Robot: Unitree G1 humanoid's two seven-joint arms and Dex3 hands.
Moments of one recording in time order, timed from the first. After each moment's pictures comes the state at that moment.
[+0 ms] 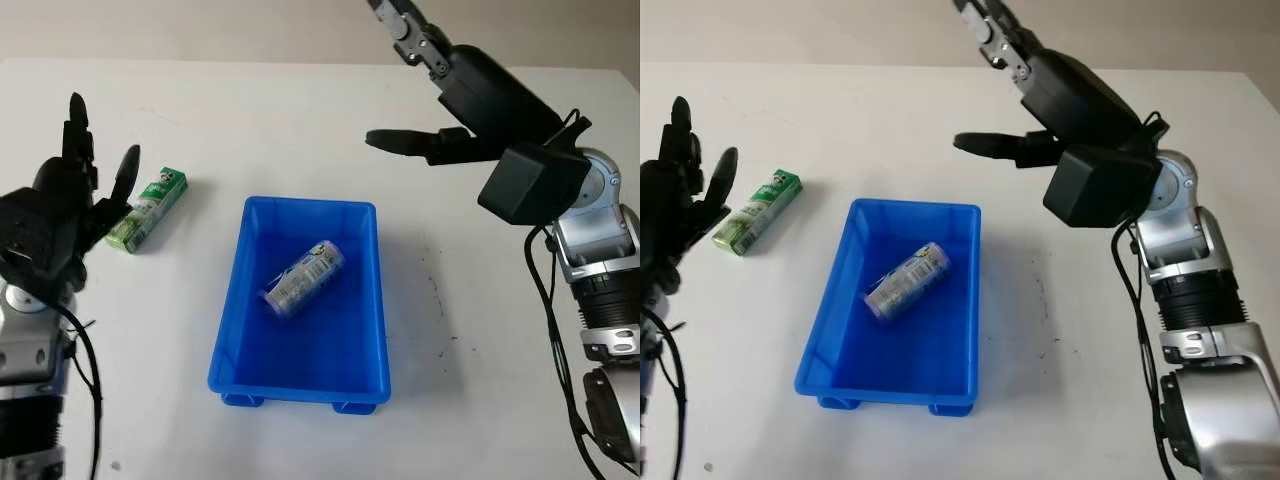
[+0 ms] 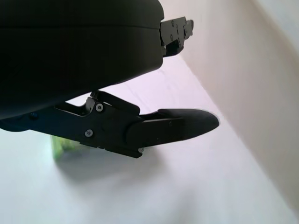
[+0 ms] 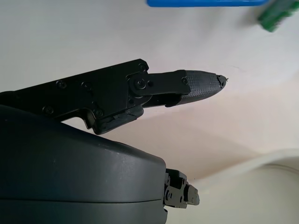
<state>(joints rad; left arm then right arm) -0.43 0.65 0.19 0.01 0.14 0.43 -0.20 -0.80 -0.61 0.09 0.47 -0.32 -0.35 0.35</state>
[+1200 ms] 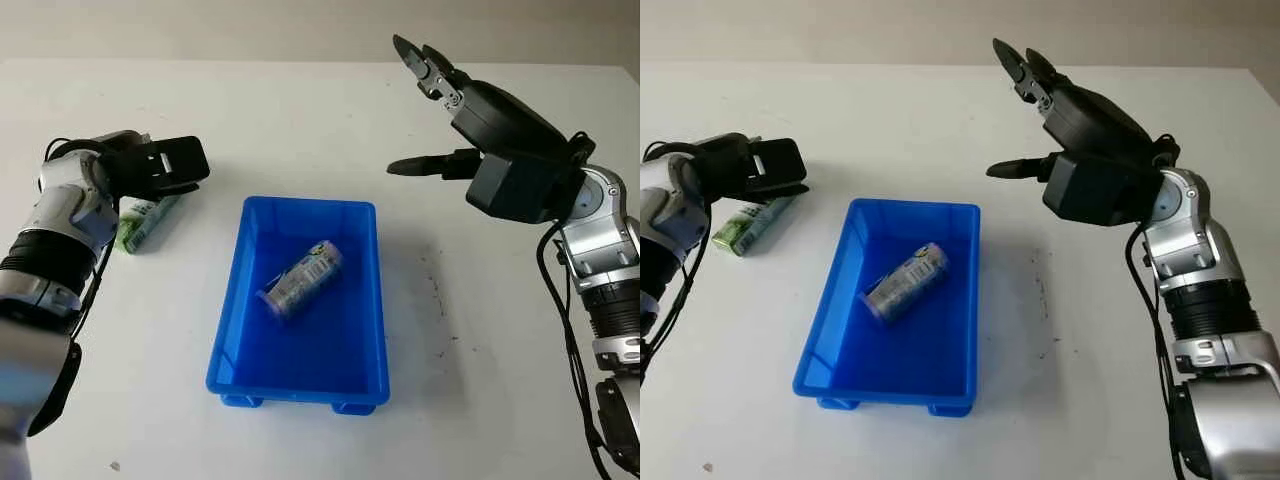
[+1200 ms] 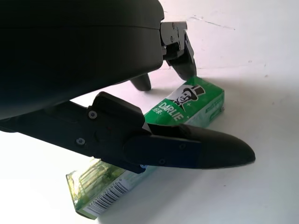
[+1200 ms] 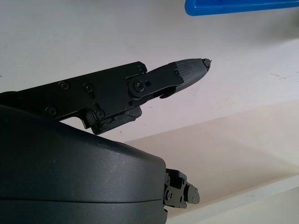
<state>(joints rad) -1.04 0.66 -0.50 0.82 0.77 0.37 -0.53 -0.77 -0.62 0.10 0.40 -0.37 -0.25 0.35</state>
